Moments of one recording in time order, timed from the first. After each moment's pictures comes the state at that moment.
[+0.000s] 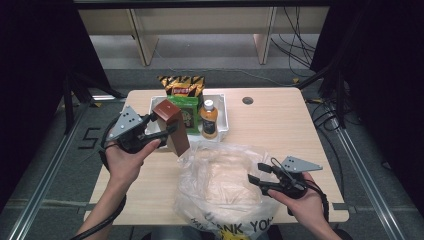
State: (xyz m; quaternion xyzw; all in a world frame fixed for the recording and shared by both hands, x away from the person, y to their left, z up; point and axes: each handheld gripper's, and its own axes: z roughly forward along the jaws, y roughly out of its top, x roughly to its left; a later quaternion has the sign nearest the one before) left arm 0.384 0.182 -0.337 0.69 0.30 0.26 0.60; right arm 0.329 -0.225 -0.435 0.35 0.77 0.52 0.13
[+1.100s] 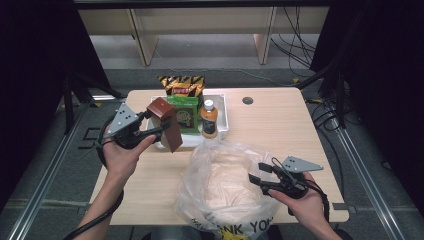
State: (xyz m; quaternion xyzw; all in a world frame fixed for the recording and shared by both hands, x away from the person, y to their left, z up) left arm 0.402 0.198 -0.349 0.69 0.32 0.28 0.59; right arm 0.329 -0.226 -0.435 0.35 0.77 0.52 0.13
